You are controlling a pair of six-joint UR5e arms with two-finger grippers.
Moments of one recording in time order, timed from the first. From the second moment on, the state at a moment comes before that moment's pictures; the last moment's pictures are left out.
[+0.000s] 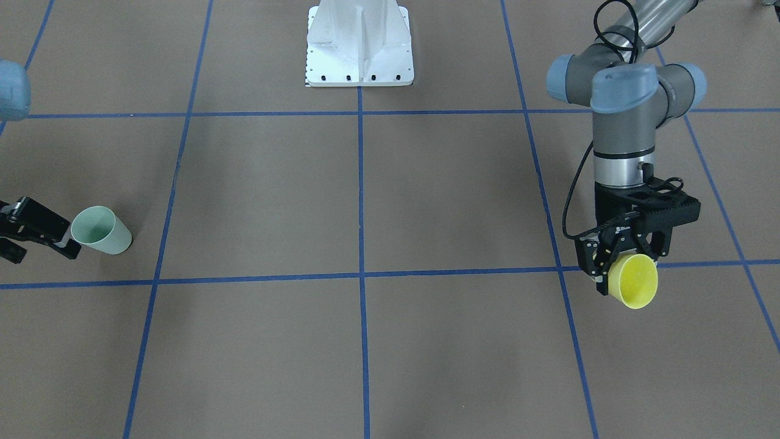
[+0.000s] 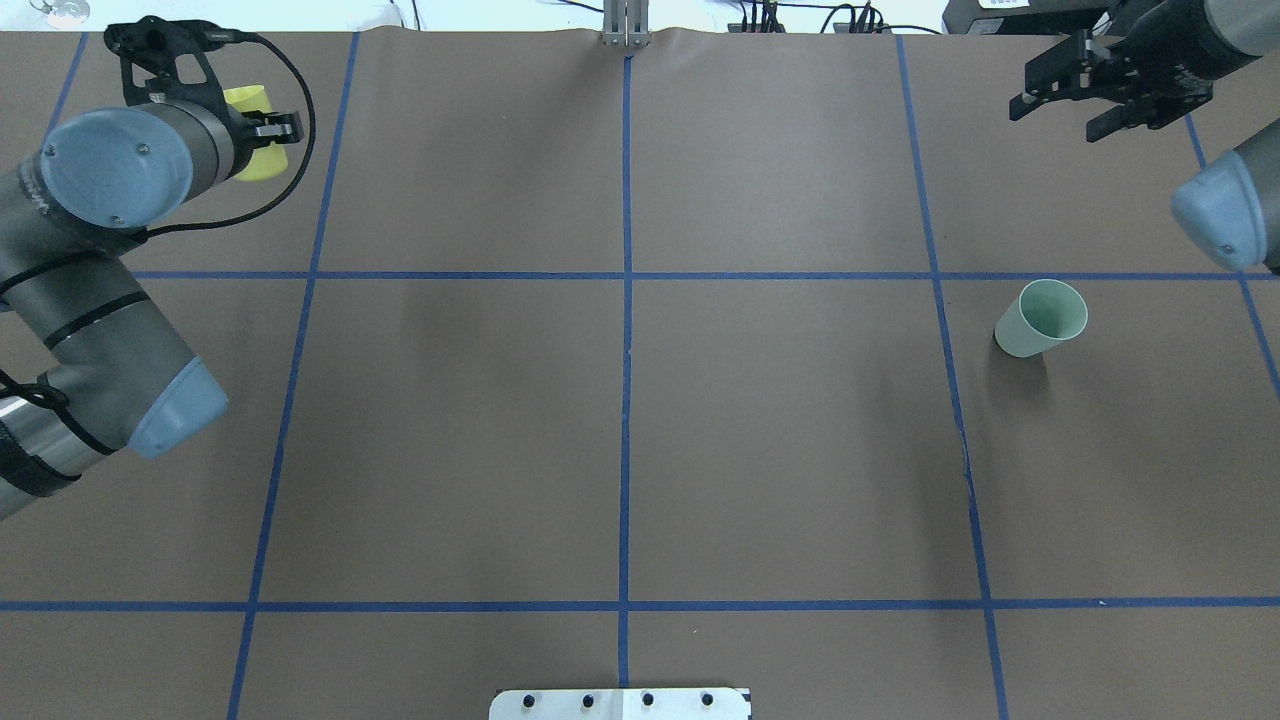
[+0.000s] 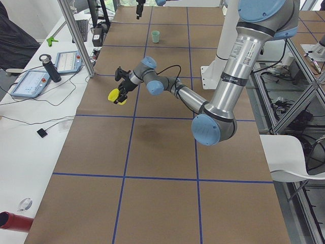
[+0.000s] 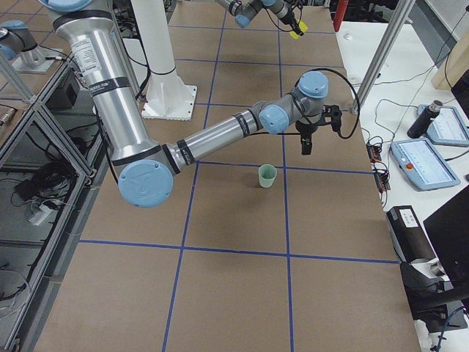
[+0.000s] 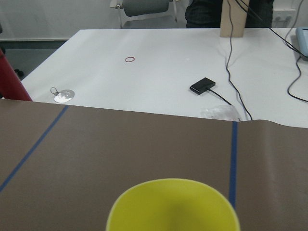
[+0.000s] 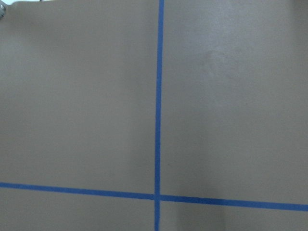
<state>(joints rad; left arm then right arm) -0.82 -1.96 -1.68 -1.99 -1.37 -1.09 1.19 -1.19 1.68 -1.24 2.35 0.96</state>
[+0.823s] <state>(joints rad) -0.75 -1.97 -1.71 -2.39 -1.70 -0.87 1.13 -1.14 1.71 -1.20 2.46 1.10</state>
